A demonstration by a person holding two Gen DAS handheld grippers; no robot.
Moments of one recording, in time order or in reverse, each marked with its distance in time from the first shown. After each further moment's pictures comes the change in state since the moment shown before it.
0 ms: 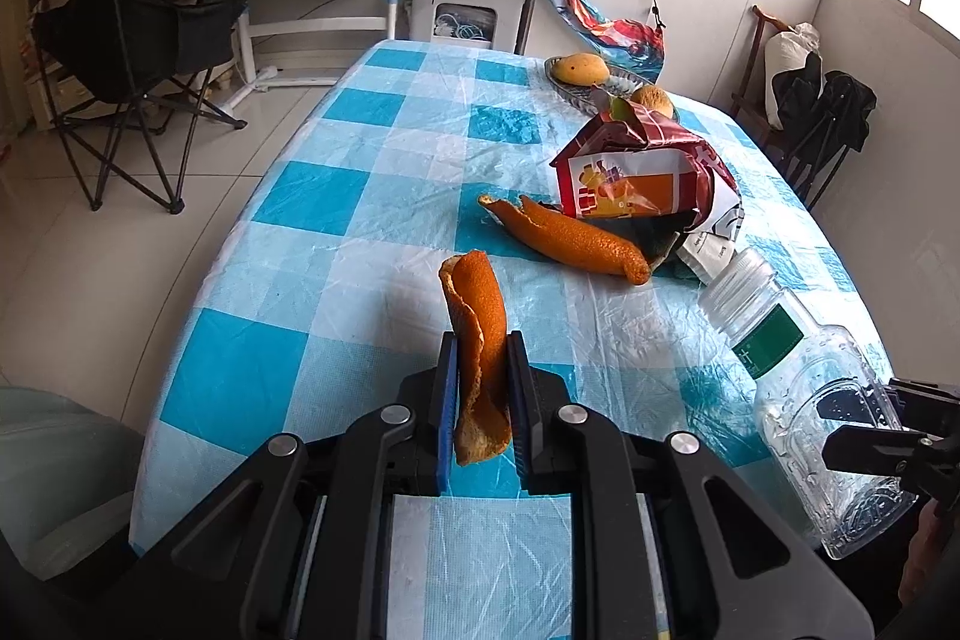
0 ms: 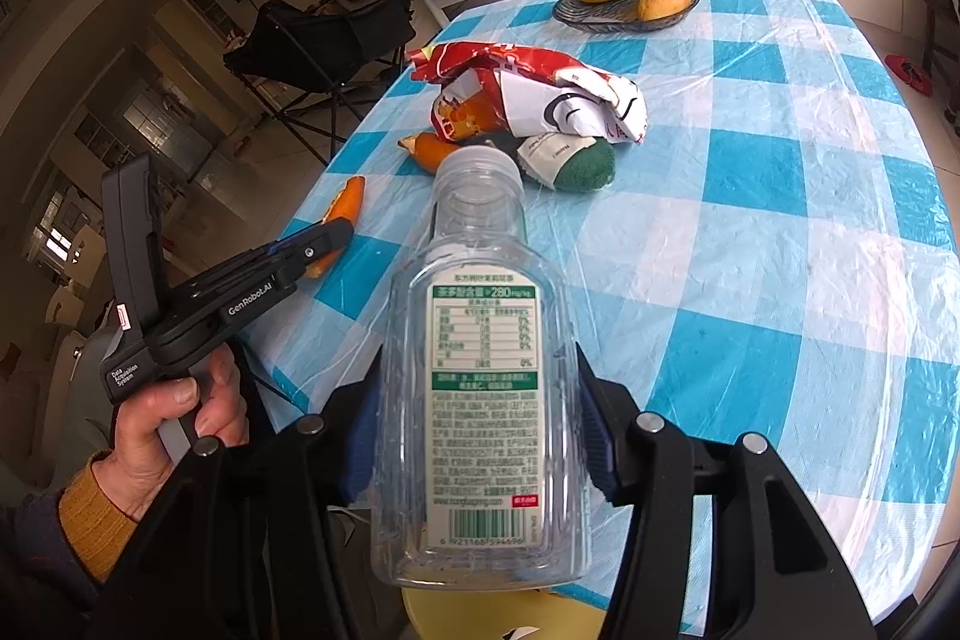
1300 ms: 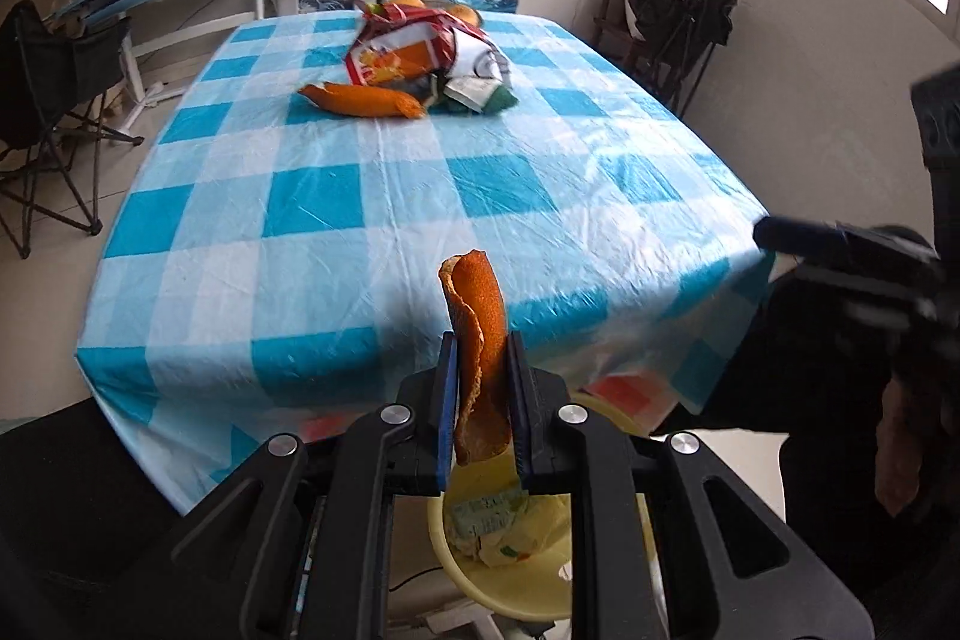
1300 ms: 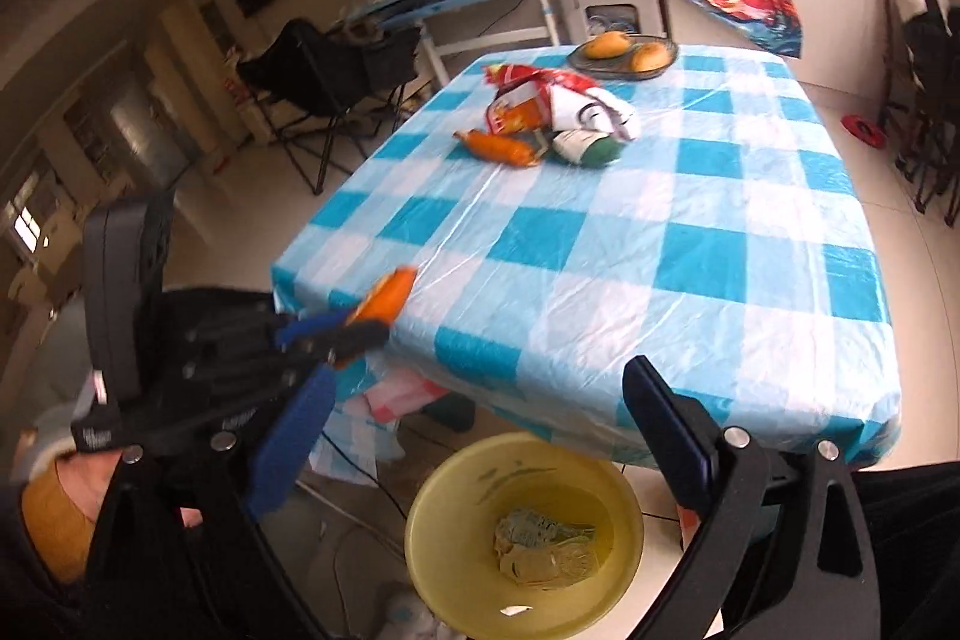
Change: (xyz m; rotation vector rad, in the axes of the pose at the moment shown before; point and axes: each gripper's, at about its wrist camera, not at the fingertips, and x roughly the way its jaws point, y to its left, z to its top) left arm -0.085 -0.053 -0.102 0.254 0.115 -0.244; right arm -0.058 0.042 -0.075 0.010 -0.201 -0.131
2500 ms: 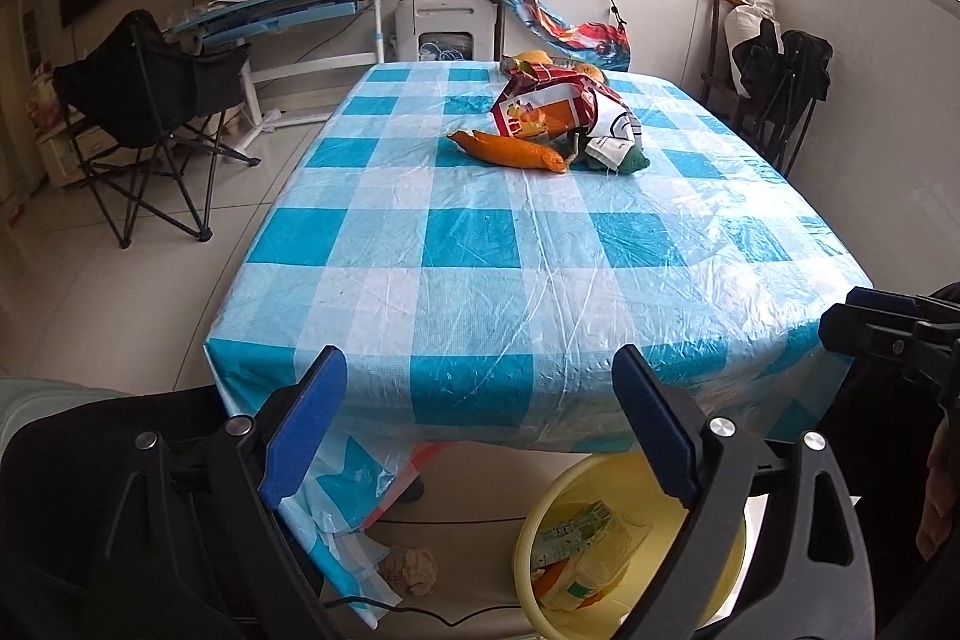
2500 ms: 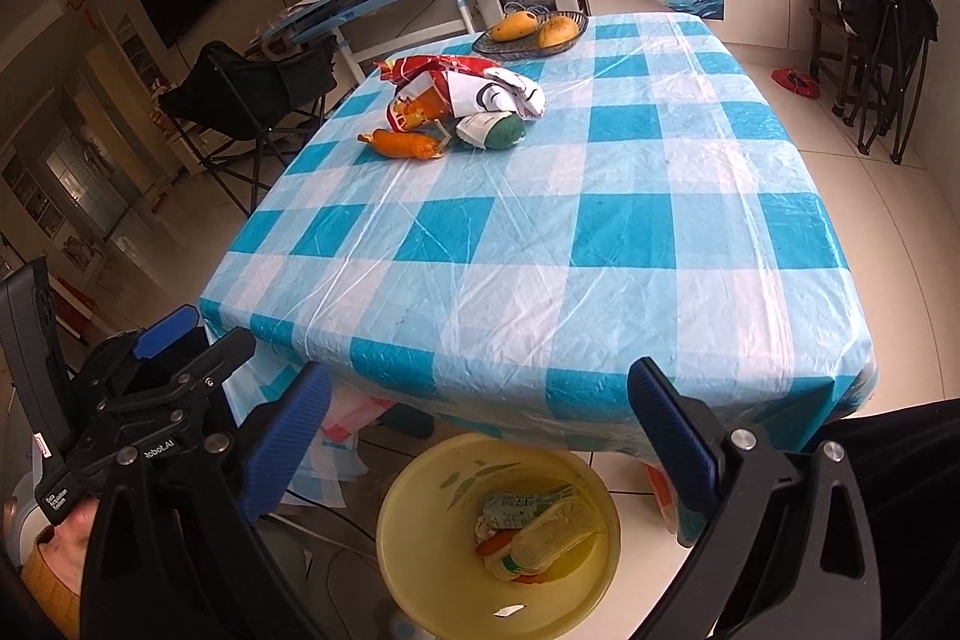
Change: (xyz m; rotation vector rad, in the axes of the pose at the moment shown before) left arm -0.023 0.029 -0.002 -0.124 -0.164 0.301; right arm 0.005 -0.009 -0.010 0.044 0.035 -0.128
